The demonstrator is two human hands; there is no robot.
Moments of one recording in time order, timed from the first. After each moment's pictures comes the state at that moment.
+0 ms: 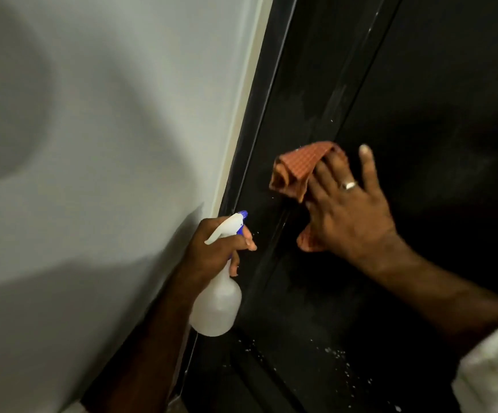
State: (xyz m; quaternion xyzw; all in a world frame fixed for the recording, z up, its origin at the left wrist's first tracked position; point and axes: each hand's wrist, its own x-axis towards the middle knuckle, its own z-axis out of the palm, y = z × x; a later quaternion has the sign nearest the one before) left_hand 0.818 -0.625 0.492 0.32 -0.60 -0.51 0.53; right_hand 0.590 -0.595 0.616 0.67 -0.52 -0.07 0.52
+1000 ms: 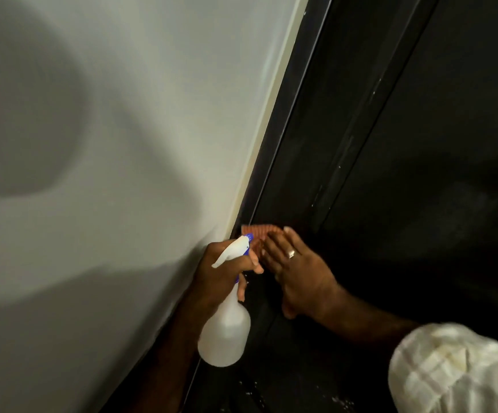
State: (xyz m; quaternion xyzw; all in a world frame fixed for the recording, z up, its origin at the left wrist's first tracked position) left_hand 0.820 -0.631 0.508 0.31 -0.57 -0.50 0.58; right_hand 0.628 -0.648 0.546 0.73 -0.45 -0.33 0.39
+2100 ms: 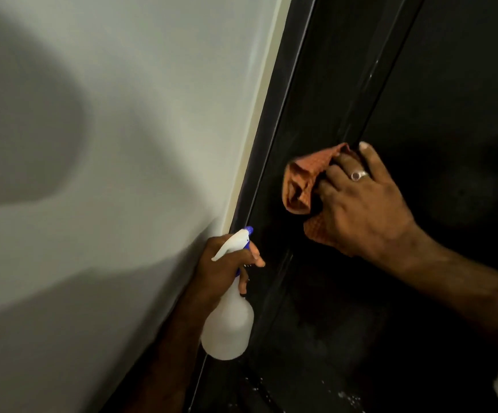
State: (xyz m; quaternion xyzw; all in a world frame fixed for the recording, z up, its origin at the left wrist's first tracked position) left_hand 0.808 -0.641 0.505 0.32 -0.54 -0.52 0.58; right_hand 0.599 -0.609 0.674 0.71 -0.49 -0.08 0.49
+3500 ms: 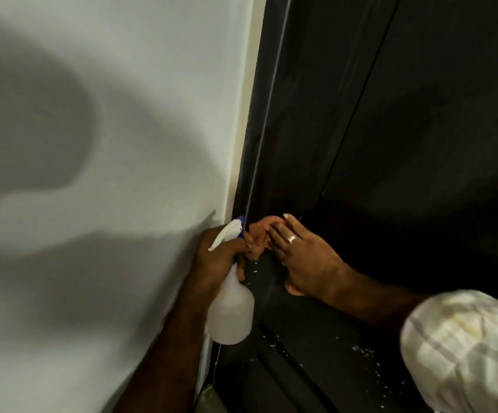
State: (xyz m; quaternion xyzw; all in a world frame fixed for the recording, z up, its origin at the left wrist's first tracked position) left_hand 0.810 -0.638 0.455 0.47 -0.45 -0.53 0.54; right_hand 0.614 -0.637 0.495 0.75 -0.40 -0.33 0.40
